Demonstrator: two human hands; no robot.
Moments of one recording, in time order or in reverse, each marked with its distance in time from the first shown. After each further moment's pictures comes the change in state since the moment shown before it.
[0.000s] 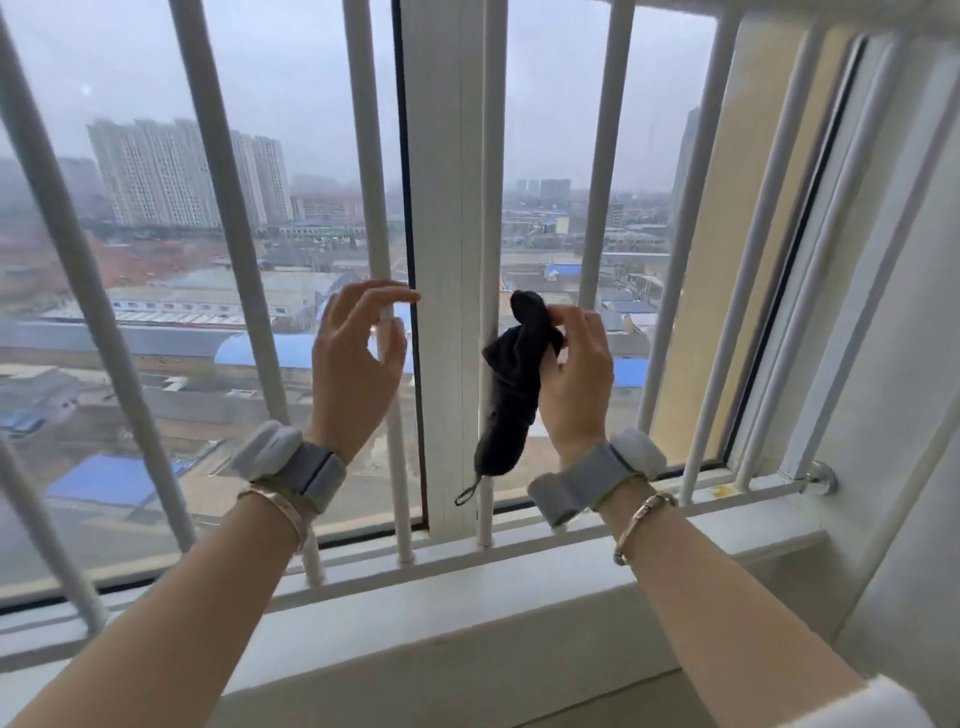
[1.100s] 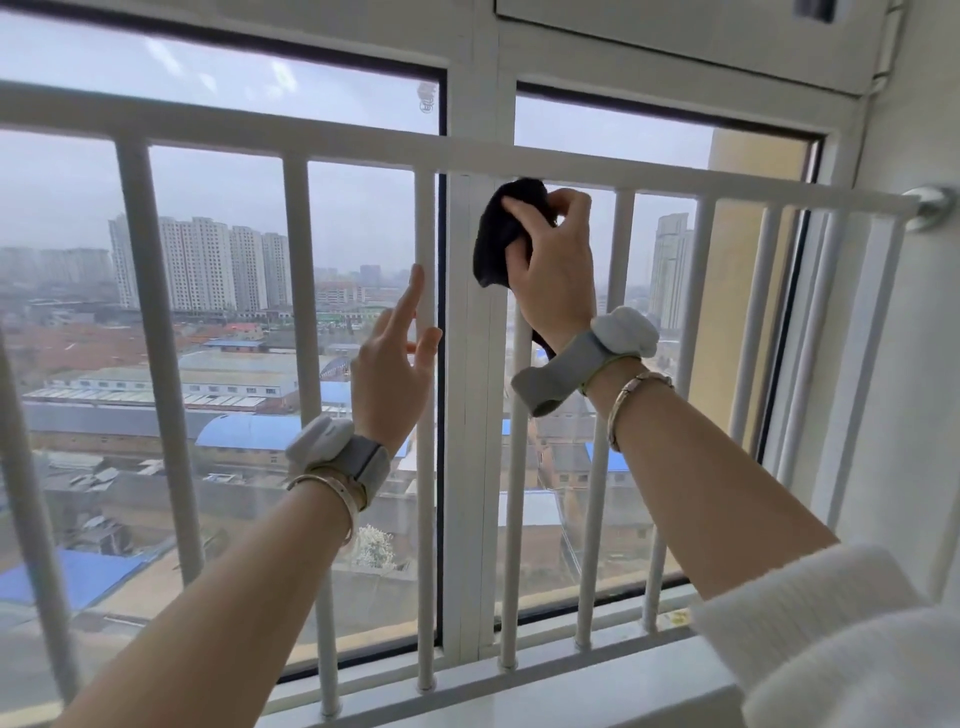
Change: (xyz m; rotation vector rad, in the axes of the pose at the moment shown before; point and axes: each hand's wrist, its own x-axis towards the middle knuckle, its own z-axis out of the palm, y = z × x) left_hand 0.090 -0.011 -0.002 -0.017 0.074 0.010; right_hand 0.163 -0.116 0.027 -0.148 0.001 -0.367
